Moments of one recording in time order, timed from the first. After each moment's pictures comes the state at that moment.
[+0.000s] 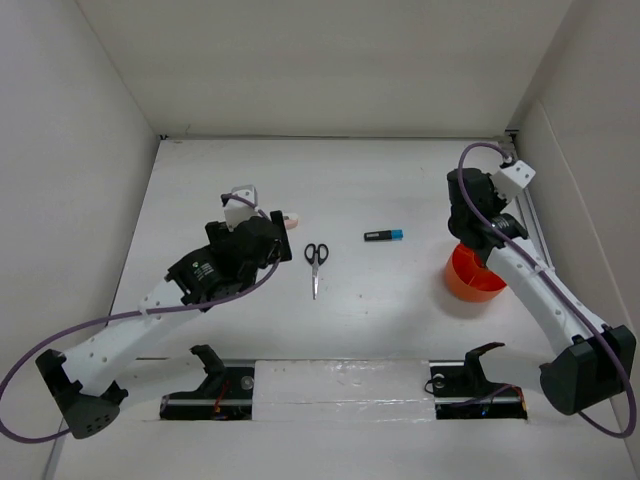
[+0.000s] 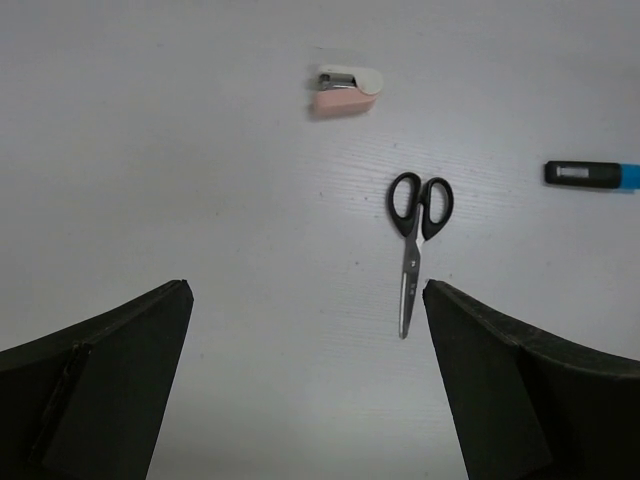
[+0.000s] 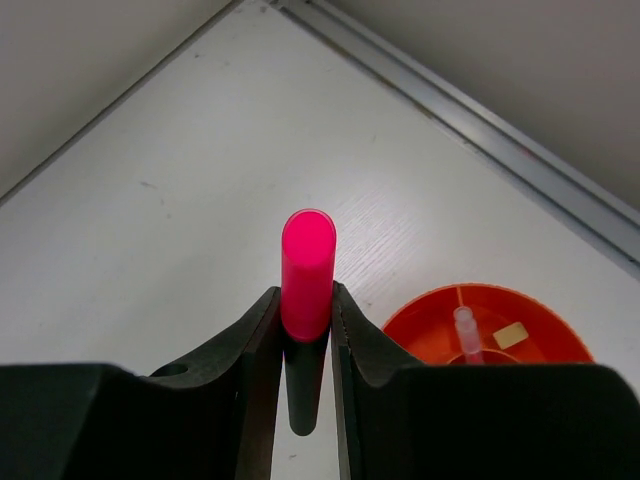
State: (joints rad) left arm -0.86 0.96 1.07 -0.84 -0.69 -0.71; right arm 0.34 1.20 1.06 -0.47 0.92 0.71
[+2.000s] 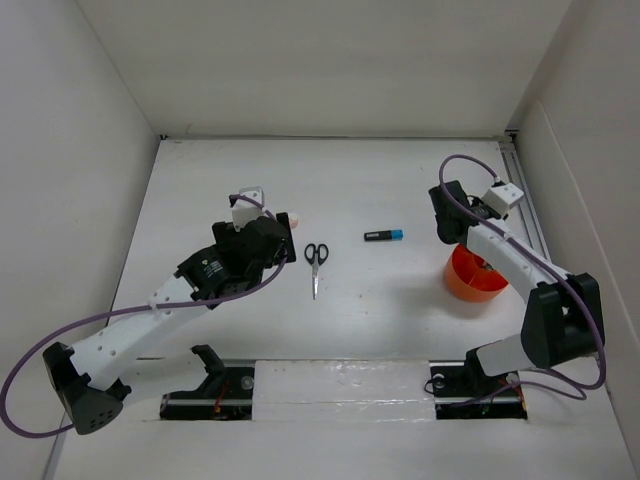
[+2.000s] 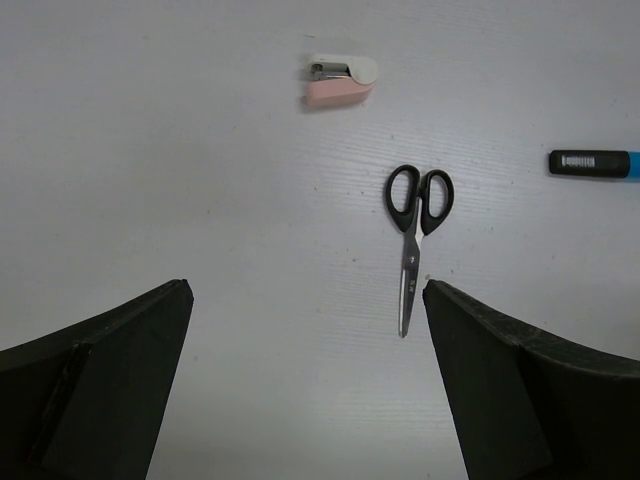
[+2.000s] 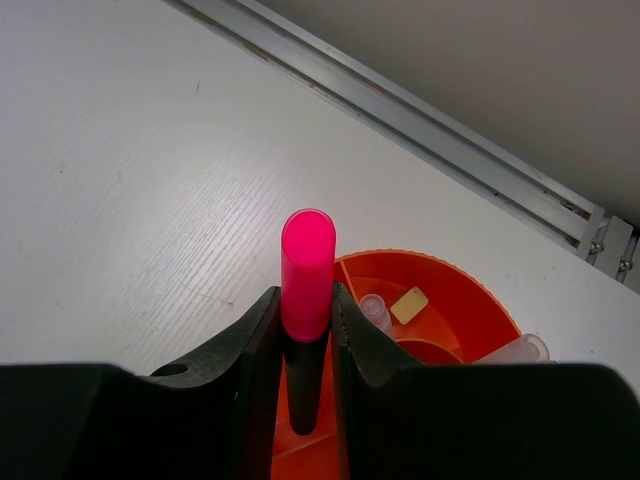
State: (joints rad) left arm -0.86 1.01 1.04 -0.82 -0.68 -0.71; right arm 0.28 1.43 1.02 -0.73 1.11 0.98
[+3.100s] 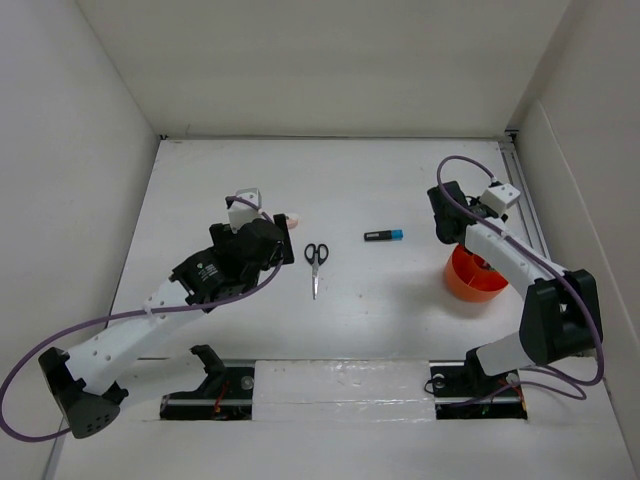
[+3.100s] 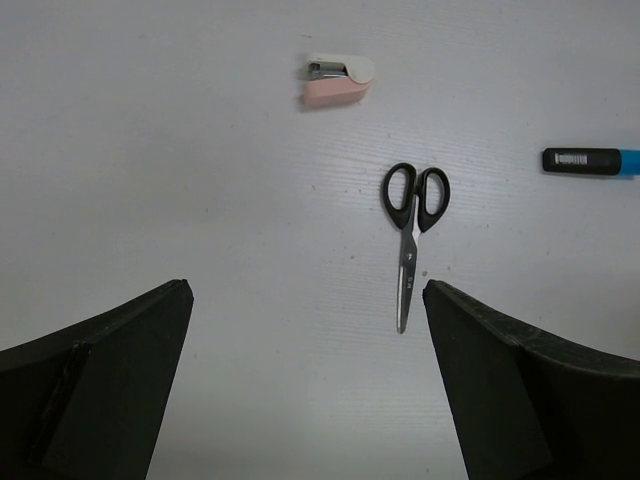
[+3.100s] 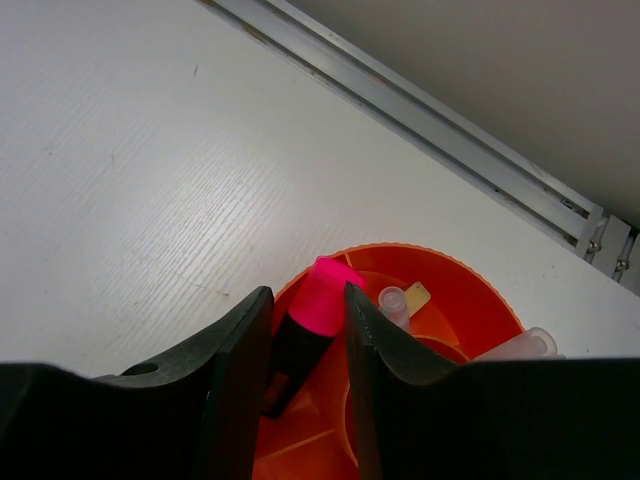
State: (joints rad) left arm -0.86 0.98 1.02 -0.82 -0.67 -0.71; right arm 0.27 1.45 1.02 -0.72 1.09 0.96
